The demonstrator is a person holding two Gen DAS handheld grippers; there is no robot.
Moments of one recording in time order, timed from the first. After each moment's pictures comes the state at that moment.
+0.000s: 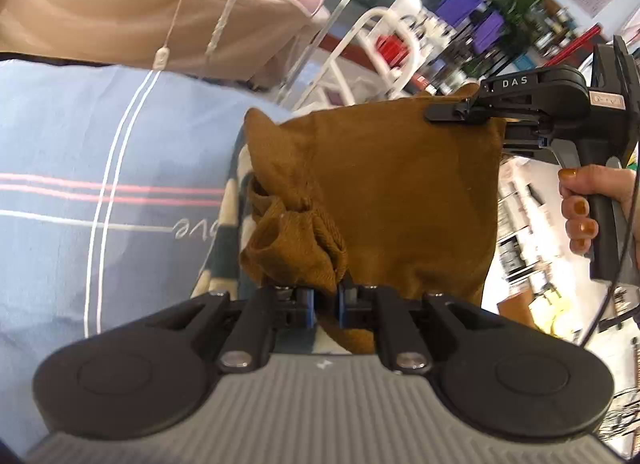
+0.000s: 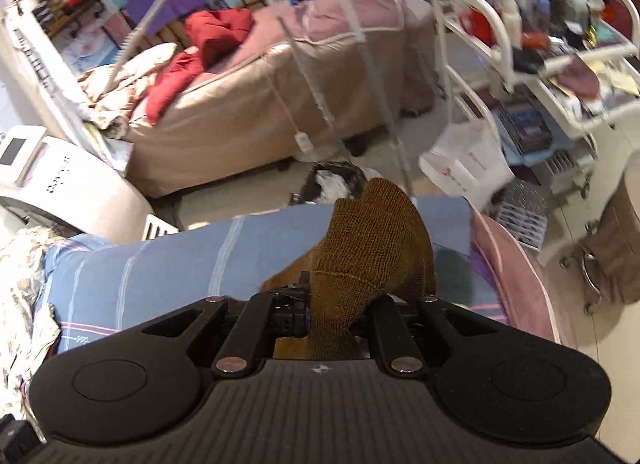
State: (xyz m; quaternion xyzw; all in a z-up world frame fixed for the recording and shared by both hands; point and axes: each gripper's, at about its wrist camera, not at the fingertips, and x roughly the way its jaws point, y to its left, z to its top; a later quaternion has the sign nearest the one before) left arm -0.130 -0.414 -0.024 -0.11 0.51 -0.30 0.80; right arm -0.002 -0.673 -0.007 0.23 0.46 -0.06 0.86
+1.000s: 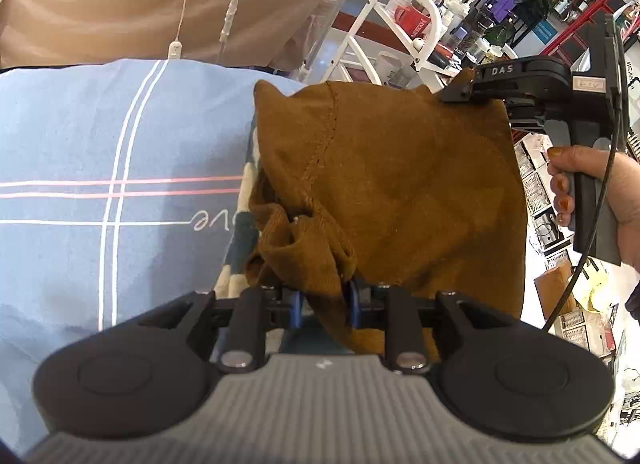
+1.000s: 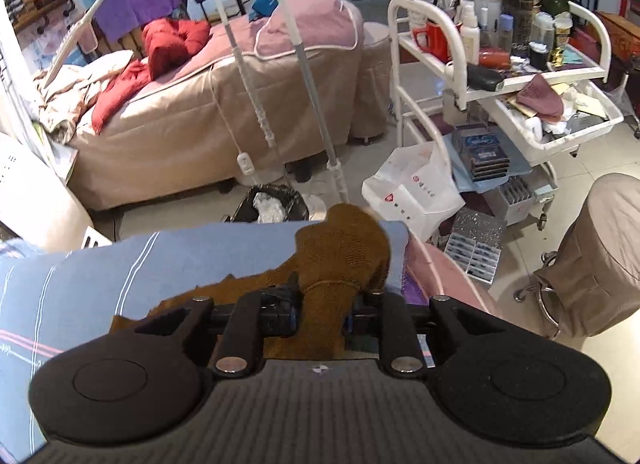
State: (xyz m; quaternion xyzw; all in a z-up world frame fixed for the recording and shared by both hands) left arm -0.088 -0.433 -0.057 -0.06 0.53 -0.28 0.80; right arm -0.002 -0.709 -0.046 0.18 0.42 -0.12 0.88
